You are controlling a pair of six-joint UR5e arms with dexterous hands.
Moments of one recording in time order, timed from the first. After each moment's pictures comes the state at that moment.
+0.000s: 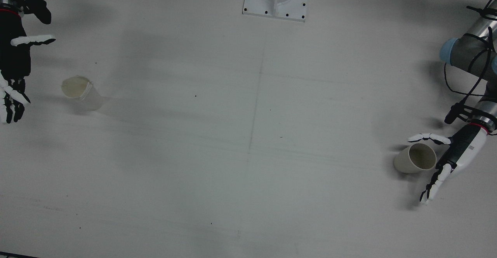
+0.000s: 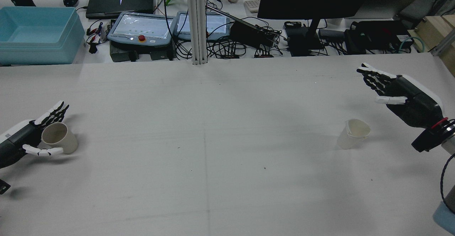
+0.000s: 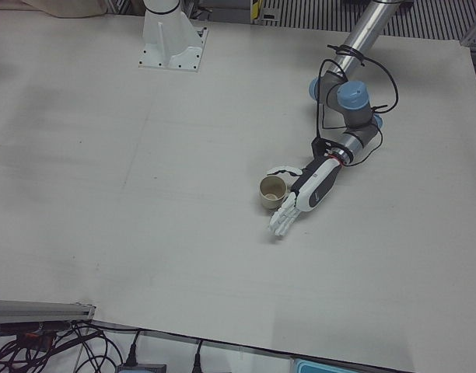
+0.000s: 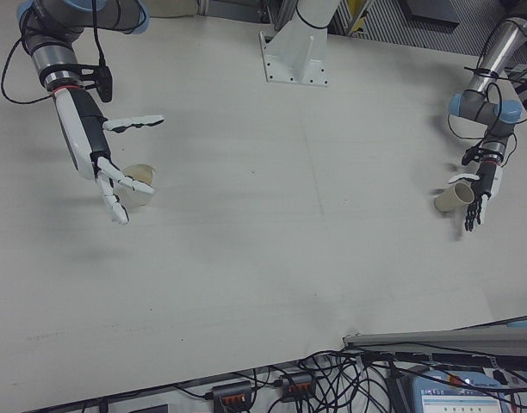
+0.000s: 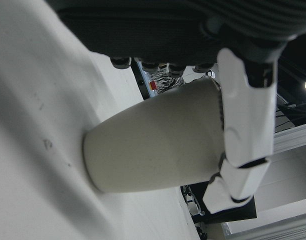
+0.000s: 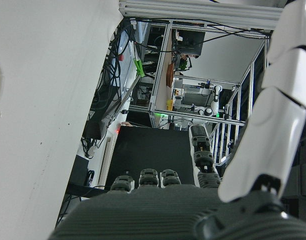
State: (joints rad) left arm -0.77 -1.57 -1.44 -0.48 1.30 0.53; right arm 0.94 -1.74 1.92 -3.16 -1.25 -0.22
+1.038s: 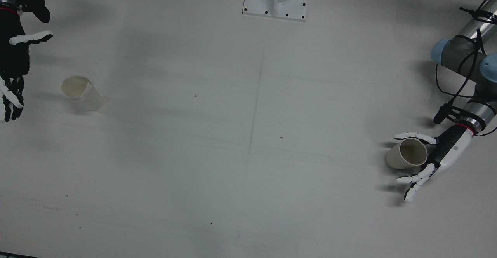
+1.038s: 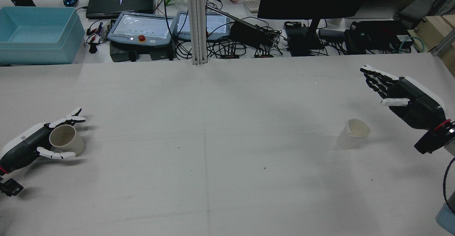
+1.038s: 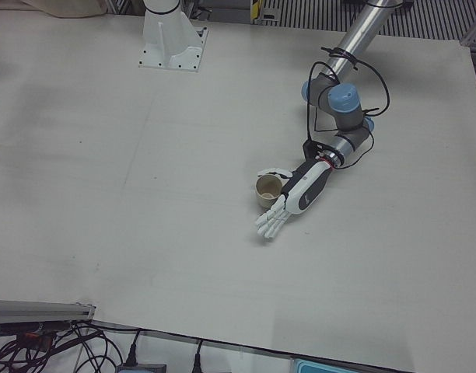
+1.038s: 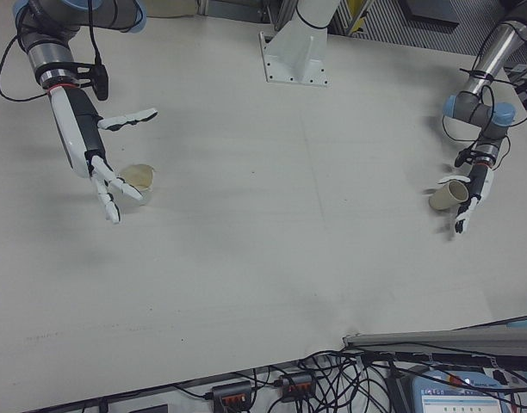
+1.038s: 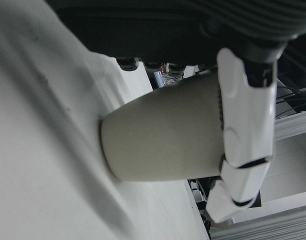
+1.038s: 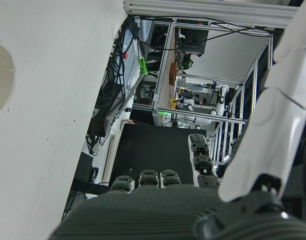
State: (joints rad) left arm -0.73 -1.61 -1.43 -0.45 1.30 0.53; right arm 0.94 -1.75 1.92 -3.16 -1.25 -0.21
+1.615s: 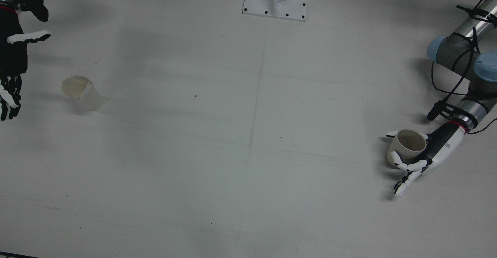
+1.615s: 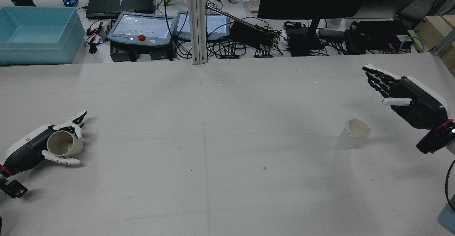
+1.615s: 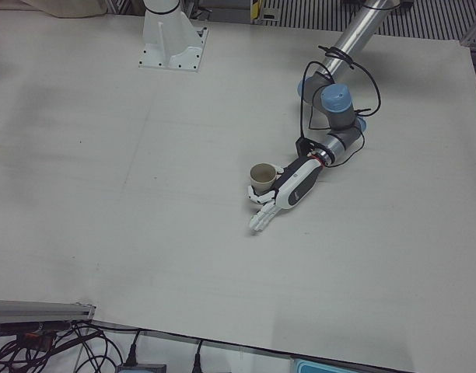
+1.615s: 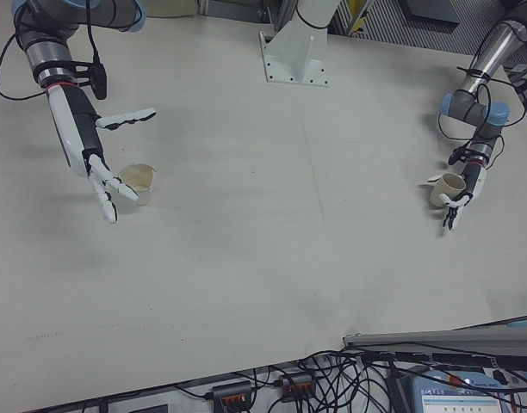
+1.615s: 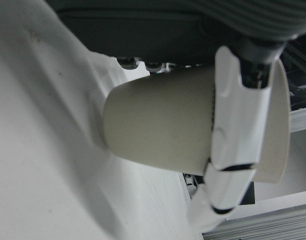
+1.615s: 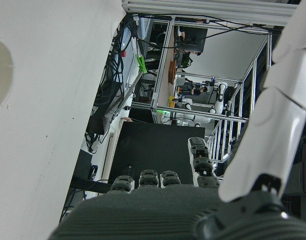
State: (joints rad) left arm -0.71 -1.61 -1.44 -0.44 1.29 0.48; right arm 0.94 -1.76 1.93 -3.16 -1.25 -0.21
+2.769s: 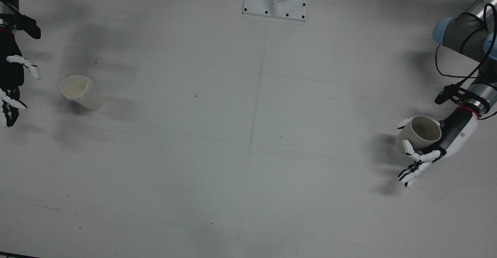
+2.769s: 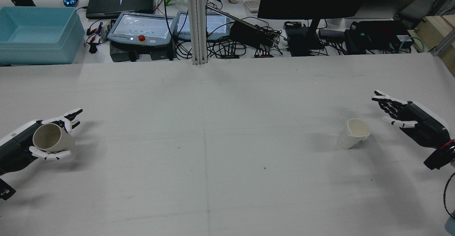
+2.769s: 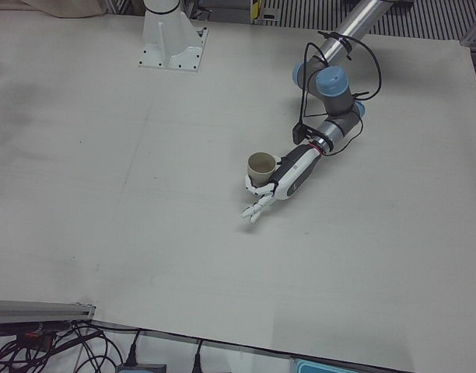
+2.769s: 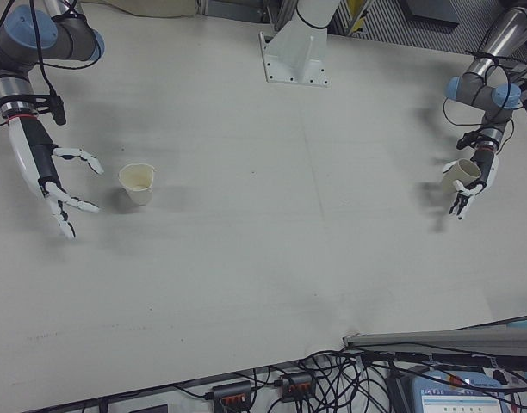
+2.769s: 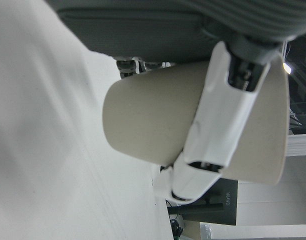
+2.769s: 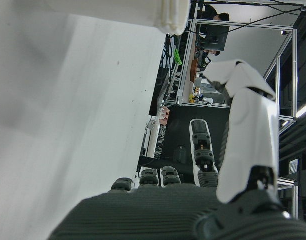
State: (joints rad) left arm -0.72 -1.52 -1.67 -0.27 1.29 0.30; right arm 0.92 -1.75 1.53 -2.80 -1.26 -0.21
